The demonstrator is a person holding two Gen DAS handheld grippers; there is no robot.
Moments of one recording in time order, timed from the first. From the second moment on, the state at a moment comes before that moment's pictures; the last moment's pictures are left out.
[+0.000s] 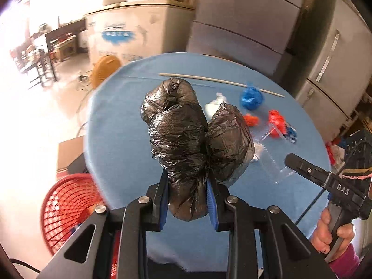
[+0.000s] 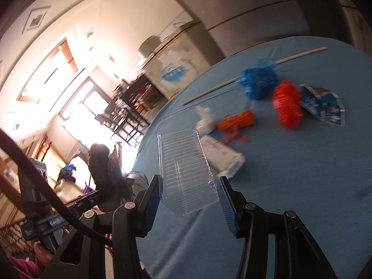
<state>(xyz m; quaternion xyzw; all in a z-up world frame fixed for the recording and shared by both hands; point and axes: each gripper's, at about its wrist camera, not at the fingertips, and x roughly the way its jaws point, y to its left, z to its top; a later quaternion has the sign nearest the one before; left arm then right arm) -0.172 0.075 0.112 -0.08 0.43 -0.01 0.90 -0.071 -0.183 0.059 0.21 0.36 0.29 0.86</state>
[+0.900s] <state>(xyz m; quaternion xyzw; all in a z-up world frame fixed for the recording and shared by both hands) -0.236 0.192 0.072 -0.07 0.48 0.17 0.86 -0.089 0.027 0.046 0.06 0.42 0.47 0.77</state>
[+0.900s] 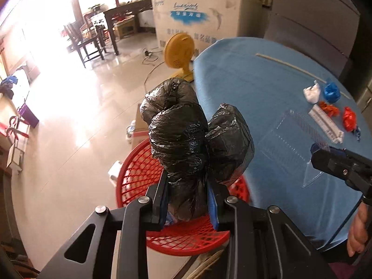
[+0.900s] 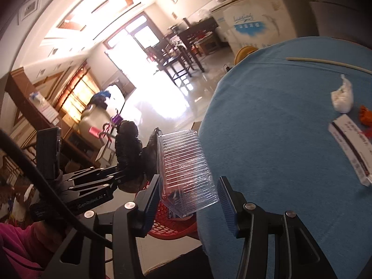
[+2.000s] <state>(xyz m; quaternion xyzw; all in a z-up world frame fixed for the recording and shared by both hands) -0.250 0.244 0.022 -0.14 0.54 0.20 0.80 -0.074 0.131 -0.018 0.04 0.52 0.48 0.70</state>
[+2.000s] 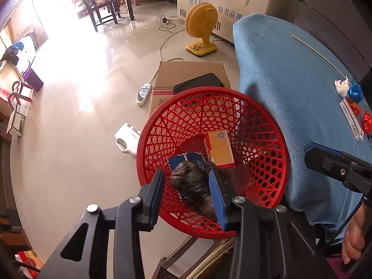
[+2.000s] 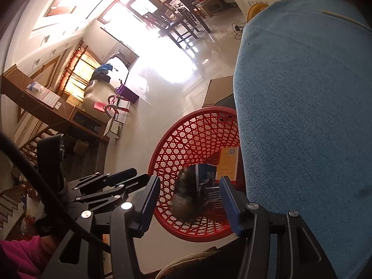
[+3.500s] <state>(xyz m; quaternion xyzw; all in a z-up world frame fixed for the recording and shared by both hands) -0.172 0.078 0.106 -0.05 0.46 0.02 0.89 -0.026 -0.145 0.045 0.26 0.39 0.27 0.85</state>
